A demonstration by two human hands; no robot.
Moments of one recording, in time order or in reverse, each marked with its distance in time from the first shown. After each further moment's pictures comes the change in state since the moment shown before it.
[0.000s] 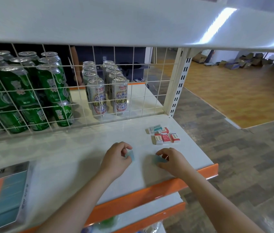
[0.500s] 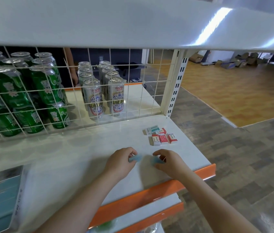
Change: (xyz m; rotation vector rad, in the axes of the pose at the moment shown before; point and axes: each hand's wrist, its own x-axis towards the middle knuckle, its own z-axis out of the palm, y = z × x) left_hand 0.011 0.005 0.017 0.239 -0.163 -0.012; right_hand -0.001 -0.001 0.001 0.066 0.013 0.024
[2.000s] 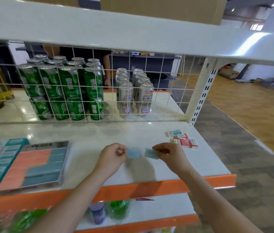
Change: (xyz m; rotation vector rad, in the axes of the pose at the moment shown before) left_hand -0.081 -0.025 -0.054 -0.469 0.357 -0.205; right_hand -0.022 -0.060 0.011 0.369 0.089 -0.233
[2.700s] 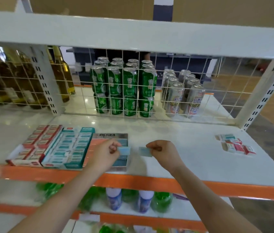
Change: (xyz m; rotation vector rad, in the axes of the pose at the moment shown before) left_hand -0.050 -0.047 -0.179 0.312 0.185 0.028; right_hand -0.013 -0.112 0.149 0.022 -0.169 -0.102
